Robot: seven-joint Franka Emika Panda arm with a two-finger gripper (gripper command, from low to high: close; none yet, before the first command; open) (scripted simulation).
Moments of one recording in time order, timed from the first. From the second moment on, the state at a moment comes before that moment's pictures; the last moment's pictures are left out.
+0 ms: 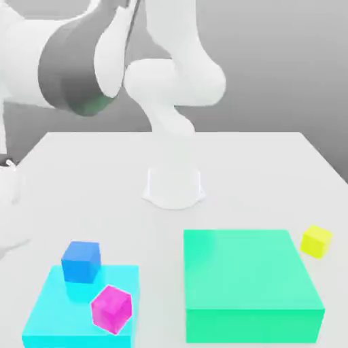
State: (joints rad) arm -0.28 0.28 -0.16 -2.05 0.07 2.48 0.98
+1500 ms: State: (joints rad) arm -0.24 -0.10 -0.18 -2.65 -0.03 2.55 1.56
